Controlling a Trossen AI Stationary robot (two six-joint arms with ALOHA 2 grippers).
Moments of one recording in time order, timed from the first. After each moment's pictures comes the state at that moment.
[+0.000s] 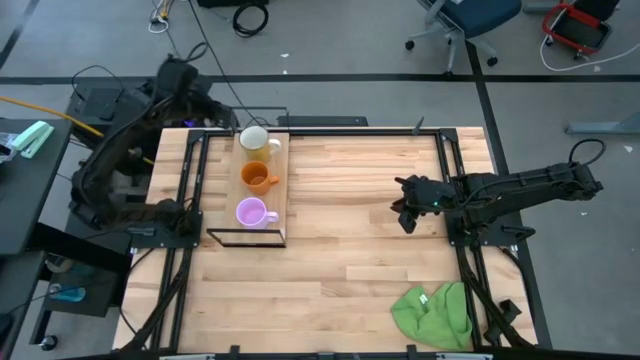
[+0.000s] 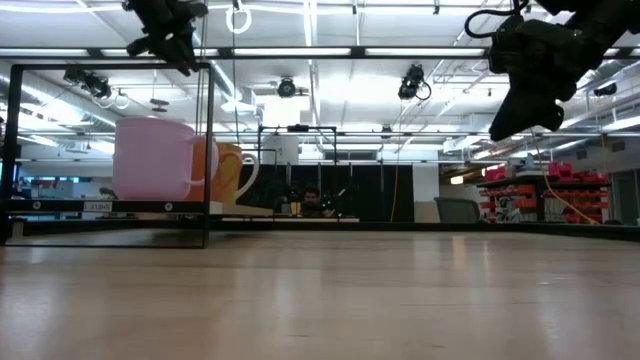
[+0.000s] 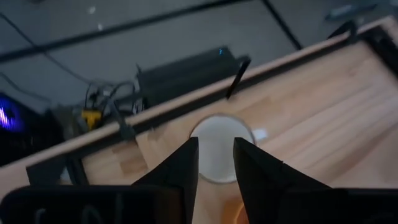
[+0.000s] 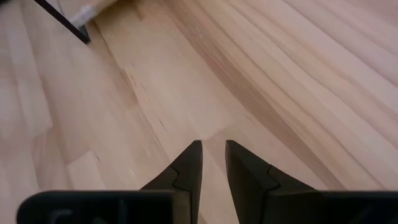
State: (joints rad) left arm 0.97 1.18 1.46 -1.06 0.03 -0.19; right arm 0.06 0.81 0.58 -0.61 0.23 0.64
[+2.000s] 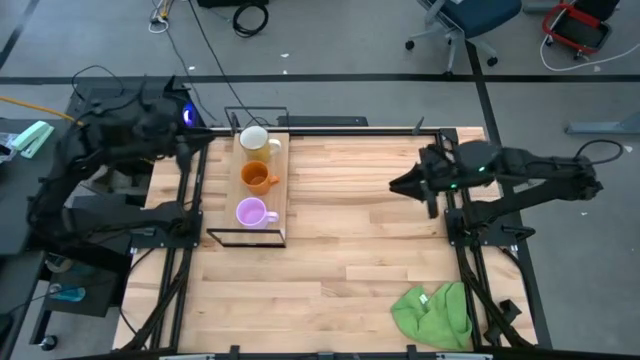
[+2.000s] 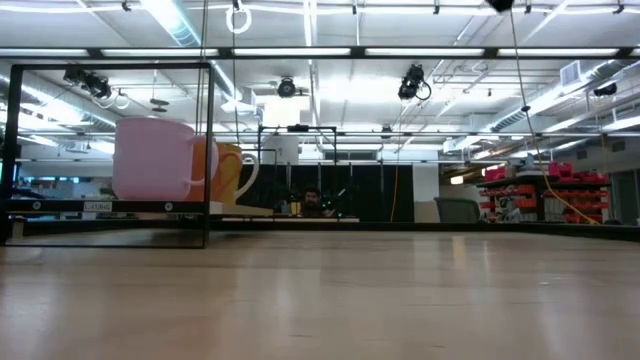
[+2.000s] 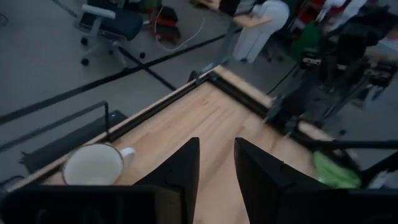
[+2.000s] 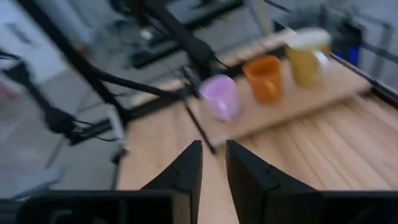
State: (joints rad) left arm 0.51 0.81 1.45 -0.99 0.03 -0.32; right arm 0.06 0.81 1.03 -0.54 0.04 0.42
